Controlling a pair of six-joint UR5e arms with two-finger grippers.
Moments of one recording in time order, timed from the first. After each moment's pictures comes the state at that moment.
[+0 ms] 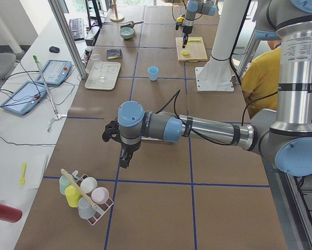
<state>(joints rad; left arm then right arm) -1.56 -1.53 -1.77 -1.61 -2.38 0.17 0.18 -1.78 2.23 -1.11 1.59 1.49</state>
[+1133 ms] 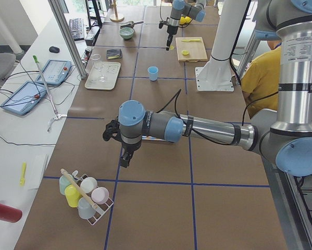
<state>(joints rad) -1.56 -1.52 -1.78 -1.61 -2.38 0.17 0.45 -1.18 2.08 -1.51 1.73 1.51</state>
